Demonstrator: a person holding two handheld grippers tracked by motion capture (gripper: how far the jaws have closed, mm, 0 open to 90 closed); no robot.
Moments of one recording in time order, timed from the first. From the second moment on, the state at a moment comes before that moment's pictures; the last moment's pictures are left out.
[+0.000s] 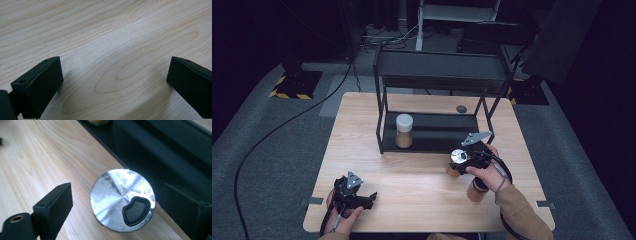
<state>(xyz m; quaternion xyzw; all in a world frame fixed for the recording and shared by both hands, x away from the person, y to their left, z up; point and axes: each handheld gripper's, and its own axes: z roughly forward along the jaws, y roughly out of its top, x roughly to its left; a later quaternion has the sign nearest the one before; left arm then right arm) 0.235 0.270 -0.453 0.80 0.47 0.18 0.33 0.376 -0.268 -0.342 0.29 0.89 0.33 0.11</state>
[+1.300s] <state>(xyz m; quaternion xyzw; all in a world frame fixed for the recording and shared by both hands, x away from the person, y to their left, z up) 0.235 0.270 -0.453 0.80 0.47 0.18 0.33 0.415 -0.243 -0.347 0.25 0.93 0.25 0.07</state>
